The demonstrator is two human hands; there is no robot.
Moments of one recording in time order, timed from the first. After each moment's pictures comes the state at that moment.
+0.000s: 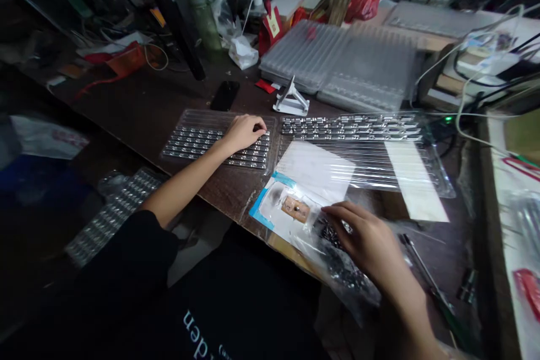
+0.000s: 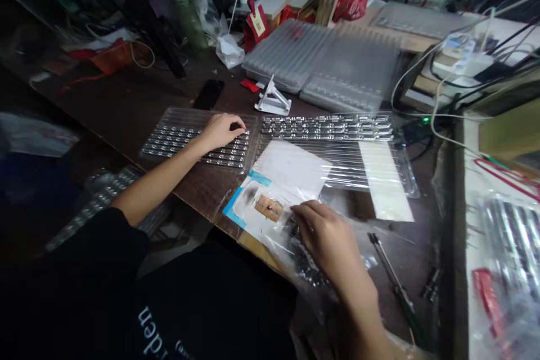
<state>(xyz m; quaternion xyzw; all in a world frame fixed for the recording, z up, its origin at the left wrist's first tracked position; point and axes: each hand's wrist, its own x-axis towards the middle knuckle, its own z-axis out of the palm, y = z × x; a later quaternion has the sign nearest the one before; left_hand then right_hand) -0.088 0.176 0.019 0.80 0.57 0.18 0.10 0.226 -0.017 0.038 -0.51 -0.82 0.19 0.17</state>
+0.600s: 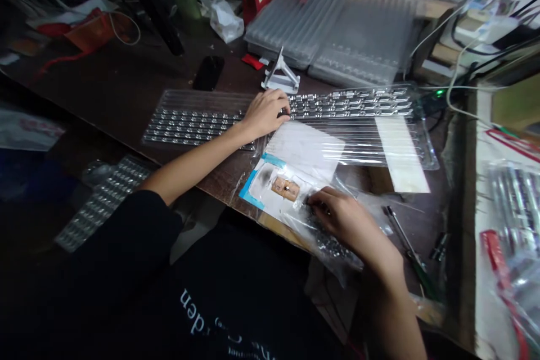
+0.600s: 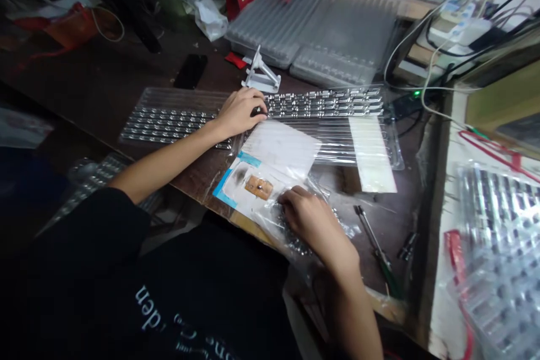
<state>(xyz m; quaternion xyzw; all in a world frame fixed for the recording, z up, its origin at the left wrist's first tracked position) -0.009 0.174 0.022 0.85 0.48 0.19 0.11 0.223 -0.021 0.038 -0.50 -0.80 0.31 0.05</state>
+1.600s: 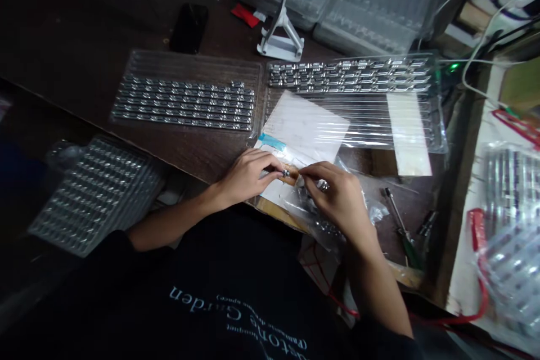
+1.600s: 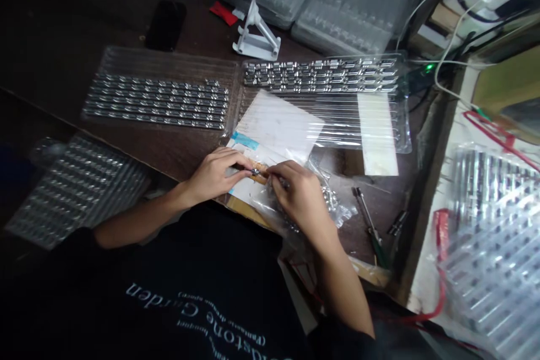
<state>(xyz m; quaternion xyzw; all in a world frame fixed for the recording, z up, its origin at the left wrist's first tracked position) -0.028 0.008 0.000 0.81 0.42 0.28 0.30 0.194 -0.017 0.034 -0.54 -0.75 0.30 0.24</state>
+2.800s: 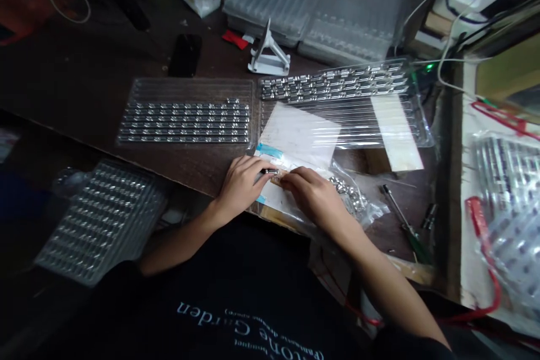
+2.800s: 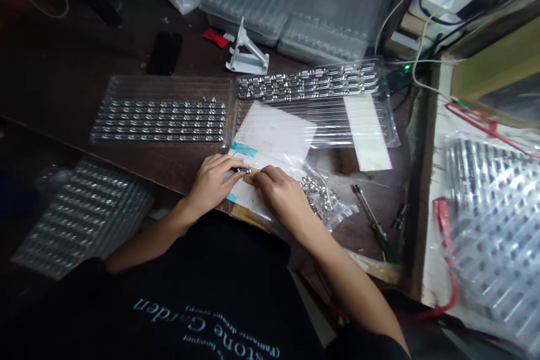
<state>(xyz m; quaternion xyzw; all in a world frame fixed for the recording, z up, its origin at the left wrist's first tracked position) -0.036 0.003 -0.002 0.80 0.49 0.25 0.22 0.170 -0.021 0.018 -0.49 -0.83 0.22 0.15</state>
